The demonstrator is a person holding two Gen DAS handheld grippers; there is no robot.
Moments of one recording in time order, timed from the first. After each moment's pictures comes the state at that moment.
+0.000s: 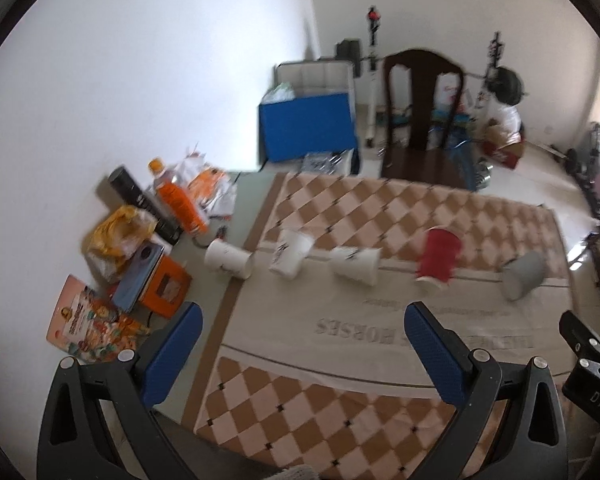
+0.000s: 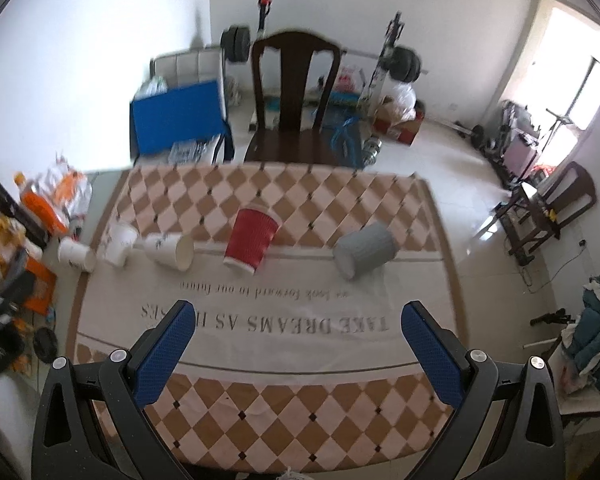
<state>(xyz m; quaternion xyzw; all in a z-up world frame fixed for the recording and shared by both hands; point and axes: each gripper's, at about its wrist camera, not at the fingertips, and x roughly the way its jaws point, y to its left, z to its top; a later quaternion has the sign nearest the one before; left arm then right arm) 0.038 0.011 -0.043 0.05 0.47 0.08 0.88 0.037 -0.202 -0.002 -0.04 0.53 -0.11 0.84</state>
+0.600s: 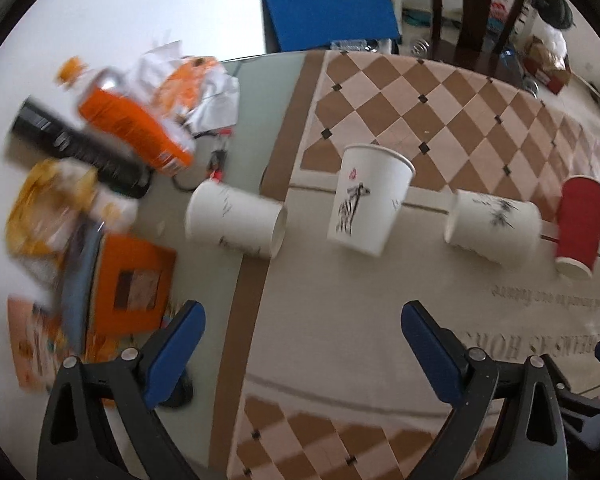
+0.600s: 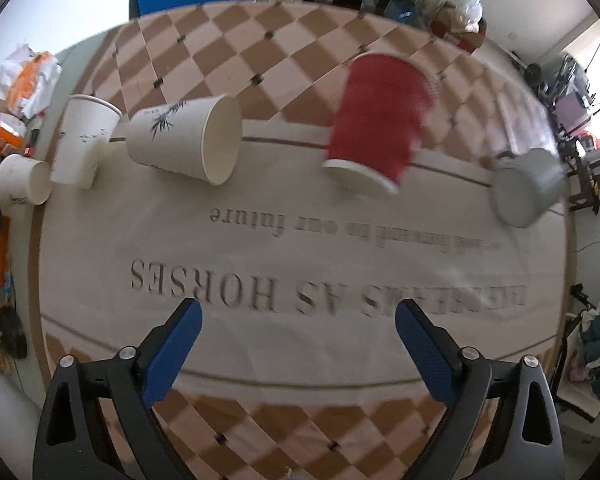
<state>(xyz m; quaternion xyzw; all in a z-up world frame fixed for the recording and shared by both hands) 0.192 0.130 -0.237 0.07 0.62 0.08 0.78 0.149 -0.097 -0.282 -0.04 0.70 -0.08 0.71</state>
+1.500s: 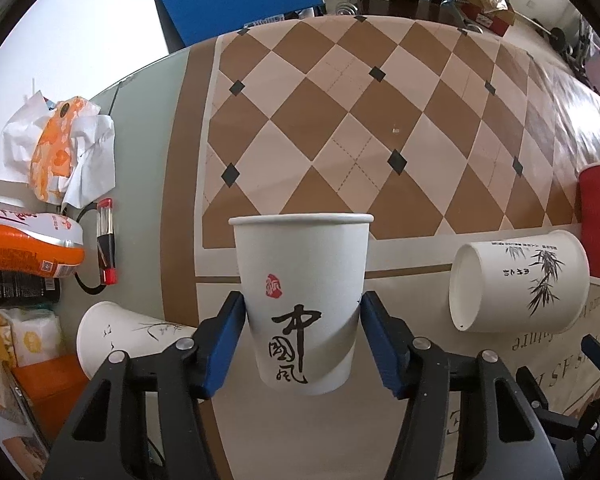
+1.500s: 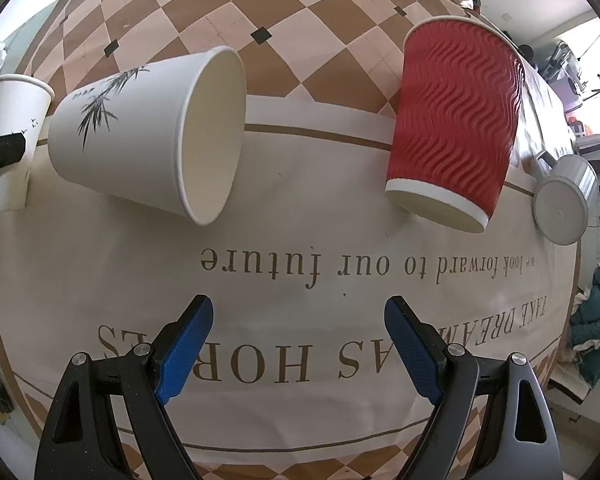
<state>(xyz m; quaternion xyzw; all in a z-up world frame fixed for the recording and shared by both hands) 0.289 0.111 -0.318 0.11 0.66 -0.04 0.74 0.191 -0.068 -0.368 -0.06 0.73 -0.13 0.66</state>
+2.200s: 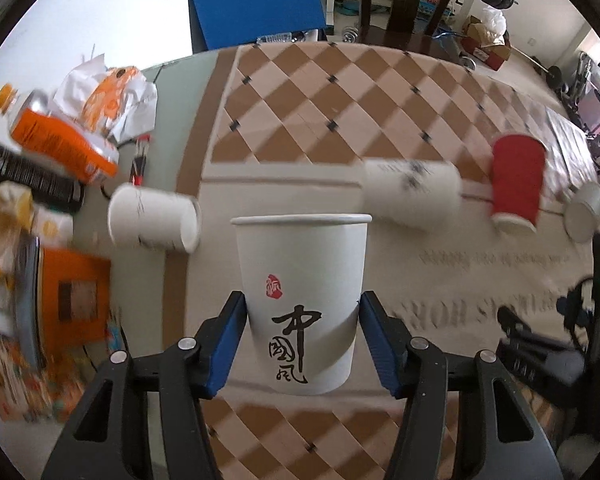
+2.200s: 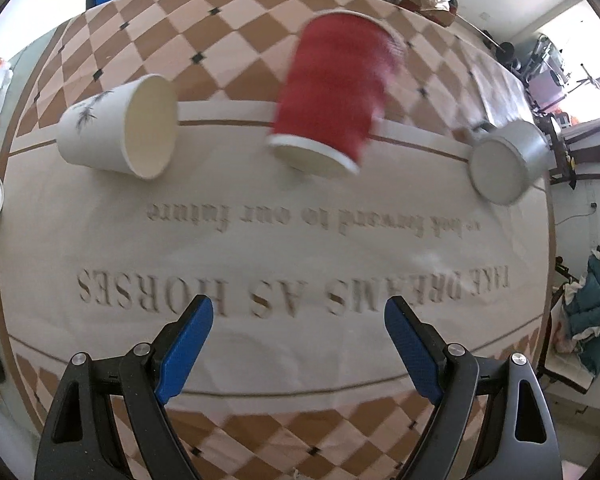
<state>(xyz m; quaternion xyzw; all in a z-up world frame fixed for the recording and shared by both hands) 0.163 0.086 -0.232 0.03 0.66 -0.03 0.75 0.139 -0.109 -0.289 -0.05 0.71 -0.15 0.68</state>
